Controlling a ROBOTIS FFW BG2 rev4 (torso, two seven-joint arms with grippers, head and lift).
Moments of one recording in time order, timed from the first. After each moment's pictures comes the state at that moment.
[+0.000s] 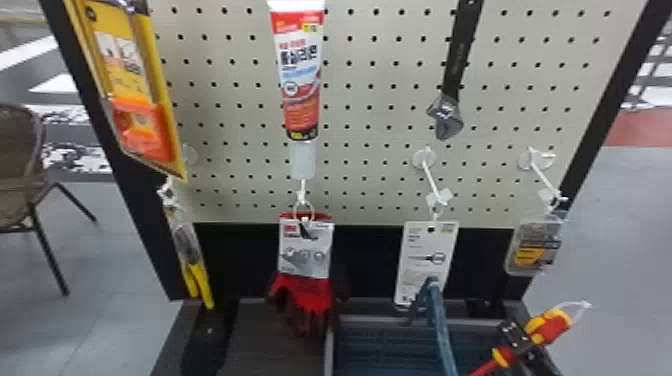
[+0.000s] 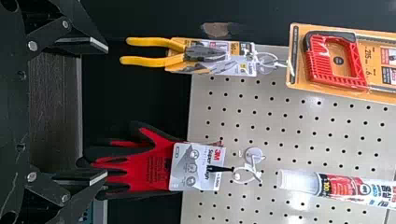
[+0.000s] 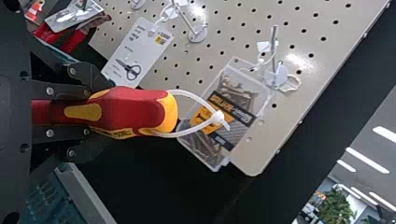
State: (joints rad) left arm 0.79 0.15 -0.14 -2.02 0.10 -0.38 0.04; right arm 0.55 0.00 -0.20 -2.06 -0.97 0.33 0.43
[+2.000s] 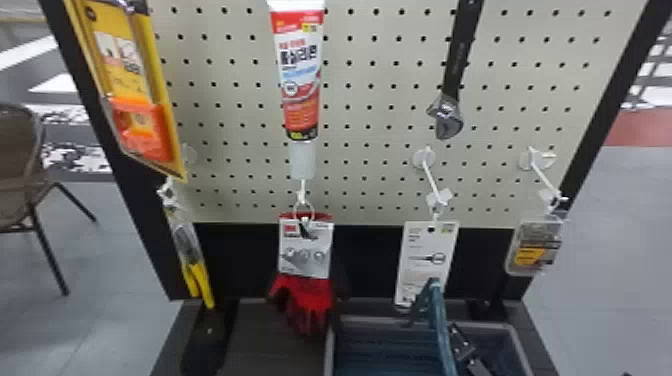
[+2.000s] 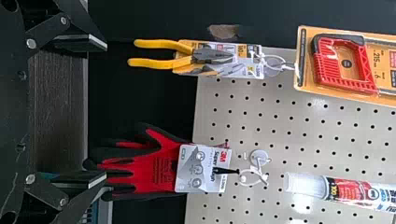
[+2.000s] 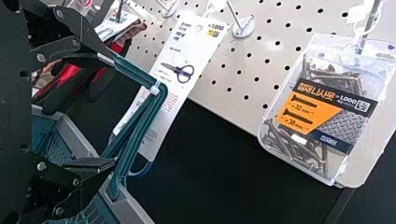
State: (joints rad) left arm 0.79 0.14 -0.14 -2.00 0.10 -0.39 0.04; right arm 0.47 -0.01 -0.07 -1.94 -0.98 0.35 0.46
